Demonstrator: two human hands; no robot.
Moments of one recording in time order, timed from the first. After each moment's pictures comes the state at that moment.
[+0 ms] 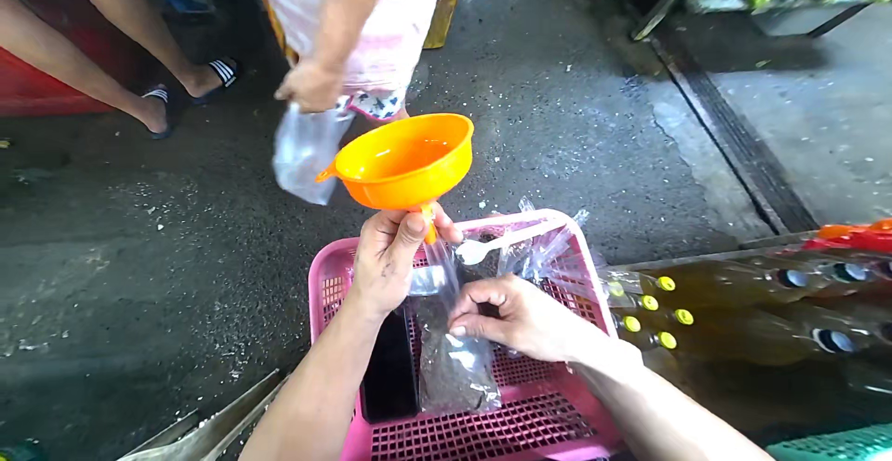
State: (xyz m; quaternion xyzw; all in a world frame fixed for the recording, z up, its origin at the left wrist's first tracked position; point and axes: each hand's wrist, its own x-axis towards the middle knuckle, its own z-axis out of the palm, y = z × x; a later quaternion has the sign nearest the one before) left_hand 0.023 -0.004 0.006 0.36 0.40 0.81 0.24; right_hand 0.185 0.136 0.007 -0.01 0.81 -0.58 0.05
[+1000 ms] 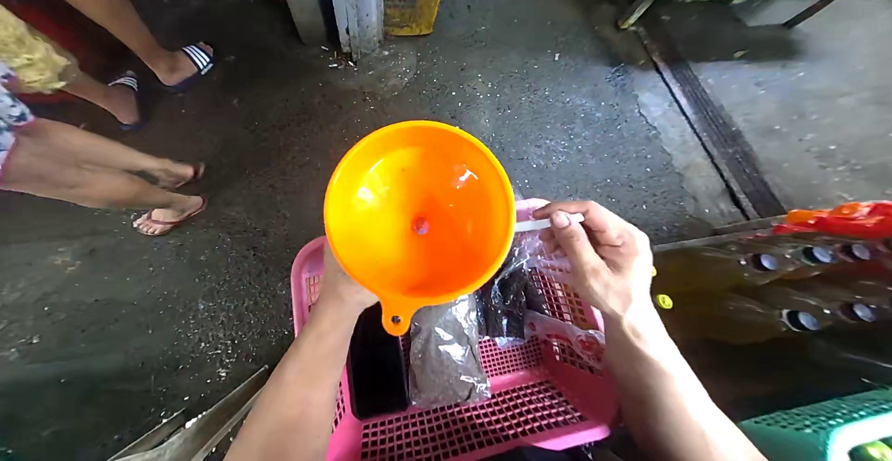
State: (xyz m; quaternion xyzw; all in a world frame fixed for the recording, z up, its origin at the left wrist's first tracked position) left_hand 0.031 -0.028 0.003 0.32 0.58 0.74 0.09; right_hand 0.211 0.198 0.012 0.12 0.85 -0.41 -0.31
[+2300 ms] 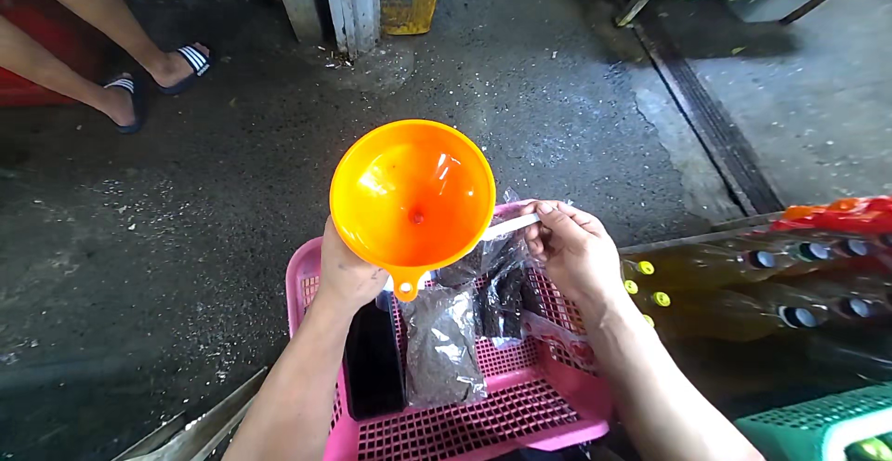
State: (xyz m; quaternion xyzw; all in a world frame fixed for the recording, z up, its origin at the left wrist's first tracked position) left_hand 0.023 -0.021 -0.004 0.31 0.58 0.74 0.12; right_hand 0.201 0.200 -0.011 0.30 0.57 -0.72 -0.25
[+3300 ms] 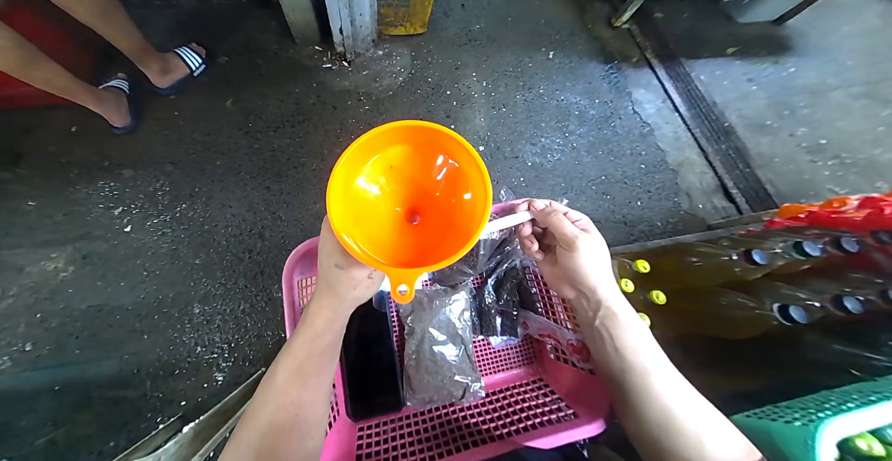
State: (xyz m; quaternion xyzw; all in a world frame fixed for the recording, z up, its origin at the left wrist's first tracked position) left_hand 0.023 -0.021 -0.006 0.31 0.59 0.74 0.11; right_hand 0.196 0.198 -0.009 0.31 0.54 -0.74 -0.24
